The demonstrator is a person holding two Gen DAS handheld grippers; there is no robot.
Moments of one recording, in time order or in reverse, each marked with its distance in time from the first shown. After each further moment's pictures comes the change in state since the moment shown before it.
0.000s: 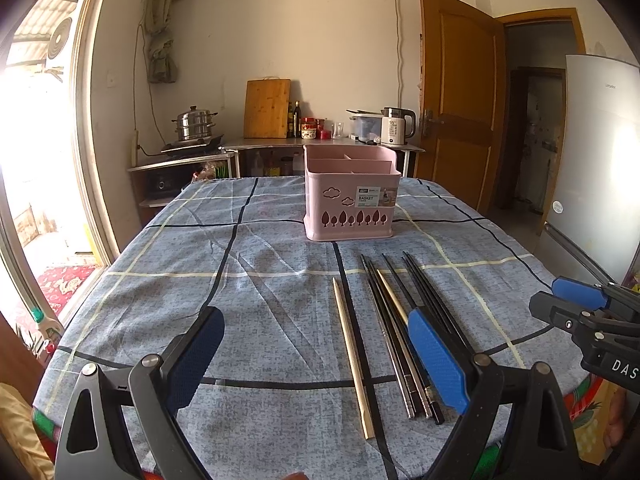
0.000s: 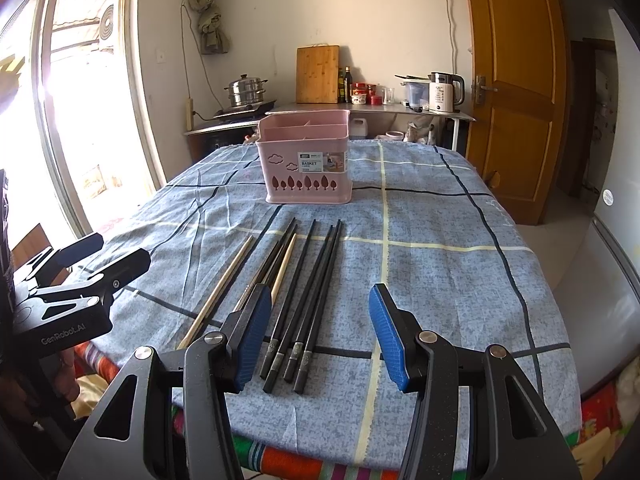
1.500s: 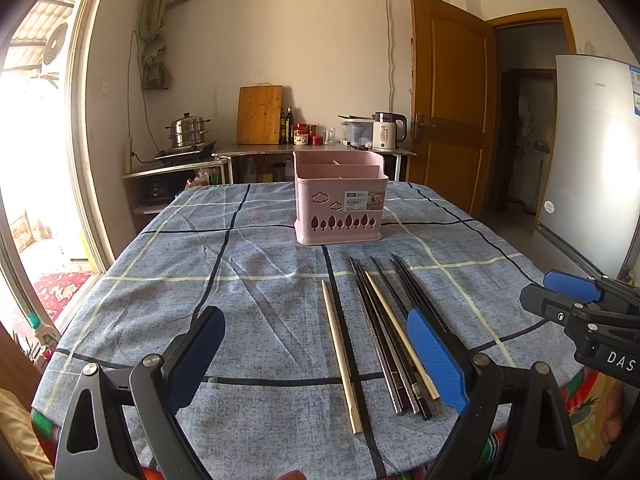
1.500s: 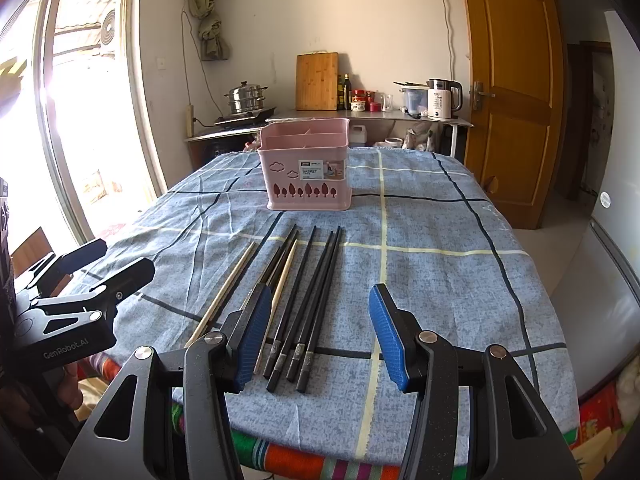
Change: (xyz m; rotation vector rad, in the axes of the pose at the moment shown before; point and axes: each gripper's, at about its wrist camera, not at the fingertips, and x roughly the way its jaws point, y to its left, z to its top) left arm -0.011 -0.006 -0.003 0.013 -0.024 -0.024; right arm -0.009 0.000 0.001 0.002 -0.023 -0.001
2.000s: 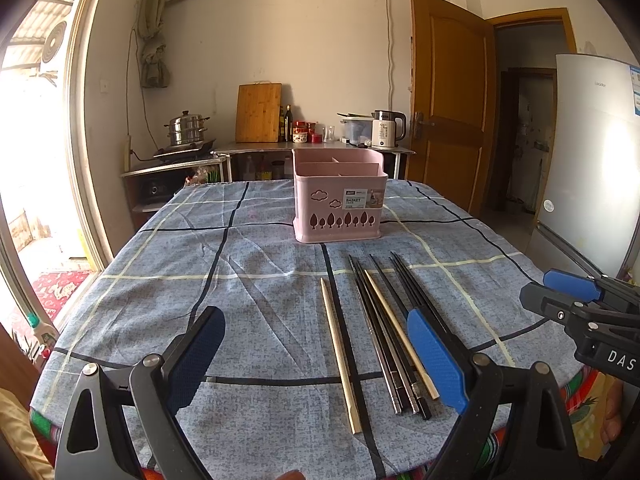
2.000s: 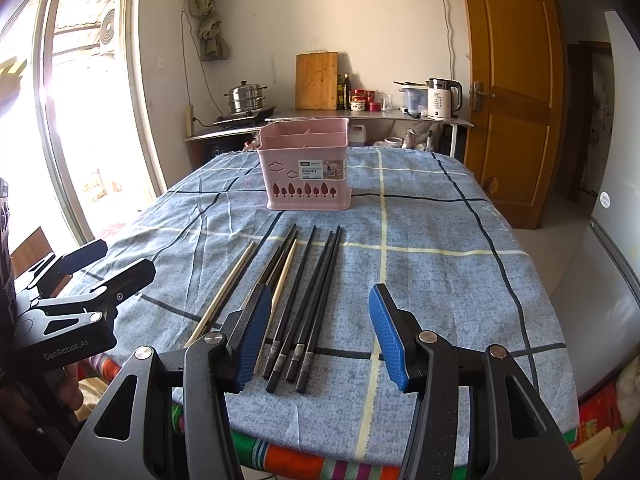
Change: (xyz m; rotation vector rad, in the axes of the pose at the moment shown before) left arm 0.001 -0.001 0.001 -0.002 0.009 -0.007; right arm -0.002 0.000 0.000 0.001 0.001 0.001
